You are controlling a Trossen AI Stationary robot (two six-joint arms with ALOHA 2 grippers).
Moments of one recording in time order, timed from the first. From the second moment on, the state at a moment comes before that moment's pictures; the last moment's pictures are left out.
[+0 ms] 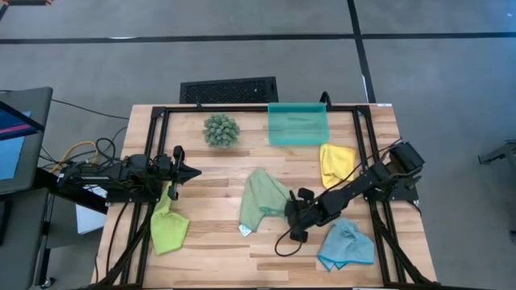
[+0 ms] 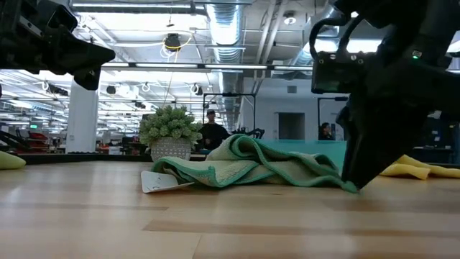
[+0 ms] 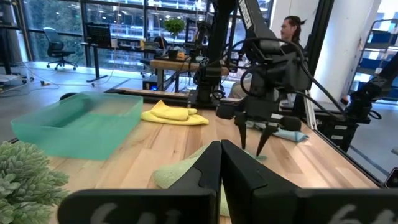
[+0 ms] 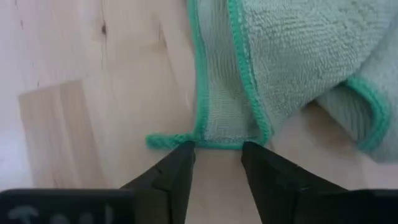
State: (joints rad) left arm 0.00 0.00 0.01 0.03 -0.01 -0.10; right arm 0.44 1.81 0.92 -0.34 0.27 0.61
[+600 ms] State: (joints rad) left arm 0.00 0.00 0.01 0.03 -0.01 -0.10; right arm 0.52 1.66 0.92 -0.28 0.40 0.31
